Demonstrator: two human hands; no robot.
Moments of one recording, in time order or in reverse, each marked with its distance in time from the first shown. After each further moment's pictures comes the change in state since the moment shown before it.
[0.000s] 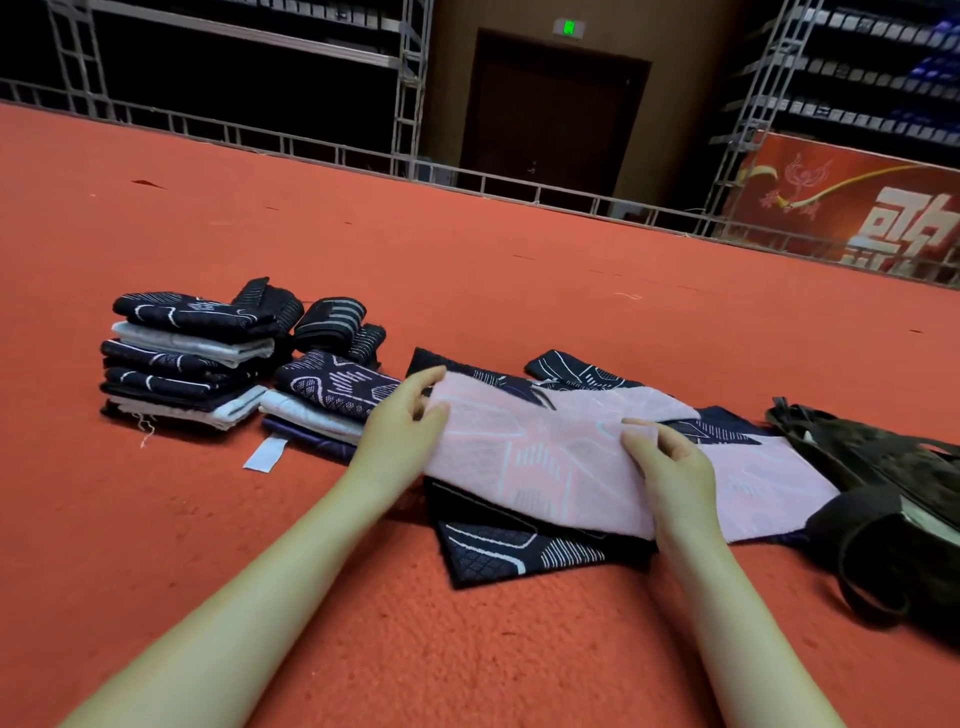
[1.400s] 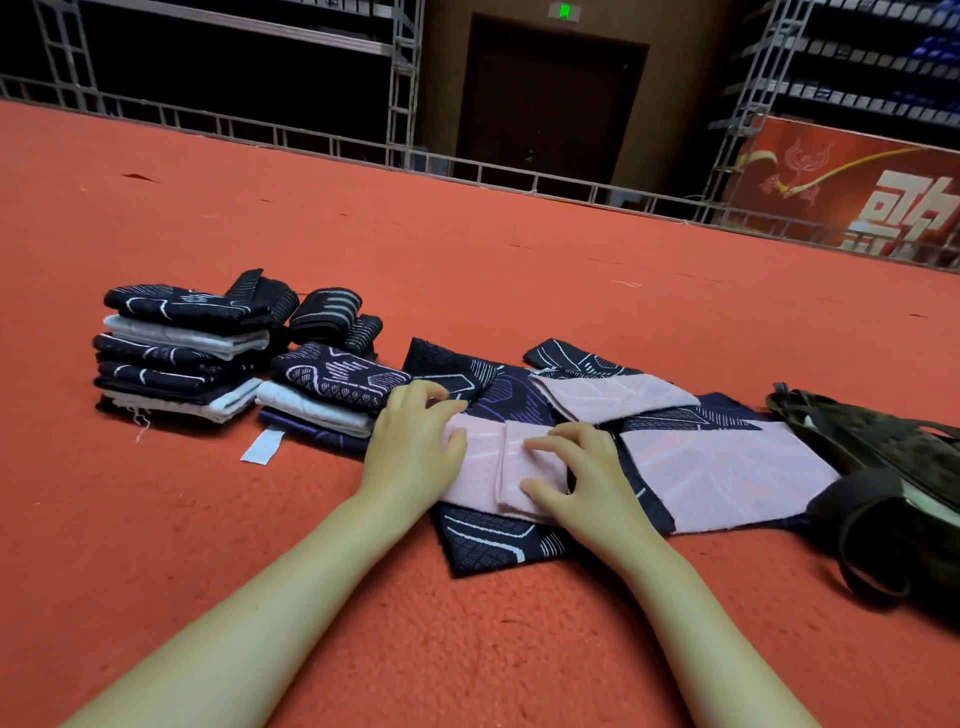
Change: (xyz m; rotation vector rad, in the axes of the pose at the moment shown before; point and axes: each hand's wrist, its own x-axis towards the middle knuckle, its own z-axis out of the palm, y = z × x) left_hand -0.010 -0.018 0.018 0.534 0.008 0.261; right_hand -0.022 0.025 0.032 -0.556 -0.434 -0.449
